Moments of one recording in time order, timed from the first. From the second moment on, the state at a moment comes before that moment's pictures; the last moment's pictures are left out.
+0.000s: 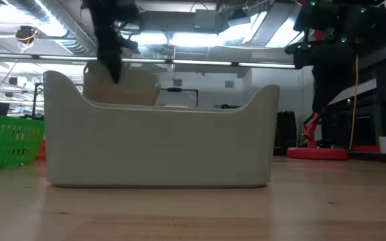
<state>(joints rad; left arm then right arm) 0.82 1.40 1.34 -0.92 -0.30 0.57 -0.21 1.06 0.74 -0.83 0.10 0.36</state>
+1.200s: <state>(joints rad) 0.90 1.63 1.34 -0.63 -0.11 0.92 -0.21 1.06 0.74 -0.80 0.10 0.33</state>
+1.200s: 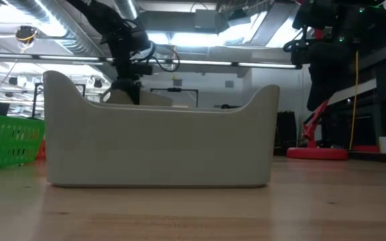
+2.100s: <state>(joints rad) 0.77 1.61 1.31 -0.37 -0.39 0.87 -0.21 1.06 0.74 -0.80 0.10 0.33</state>
